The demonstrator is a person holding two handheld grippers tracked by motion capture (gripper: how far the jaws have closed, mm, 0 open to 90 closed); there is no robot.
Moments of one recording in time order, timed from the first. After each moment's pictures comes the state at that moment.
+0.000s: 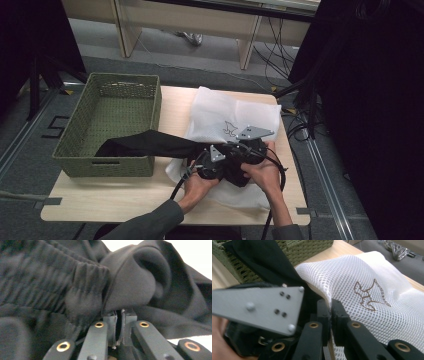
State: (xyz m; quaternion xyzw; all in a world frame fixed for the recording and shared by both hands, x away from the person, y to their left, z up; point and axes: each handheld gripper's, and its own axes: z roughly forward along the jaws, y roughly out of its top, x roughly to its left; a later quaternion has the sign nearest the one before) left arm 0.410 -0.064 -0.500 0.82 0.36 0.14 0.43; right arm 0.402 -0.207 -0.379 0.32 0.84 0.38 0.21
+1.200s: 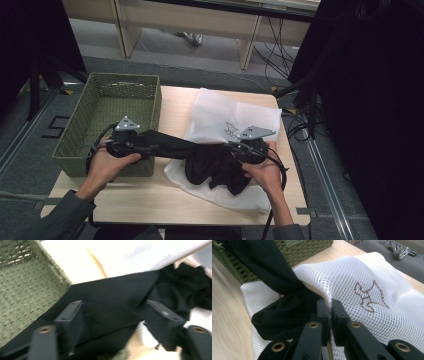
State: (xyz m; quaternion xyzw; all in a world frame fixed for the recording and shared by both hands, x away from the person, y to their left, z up) left arm 0.405 0.163 -0.401 0.79 0.43 0.16 0.40; right arm 0.404 -0.210 -0.379 0.31 0.84 0.39 0.20
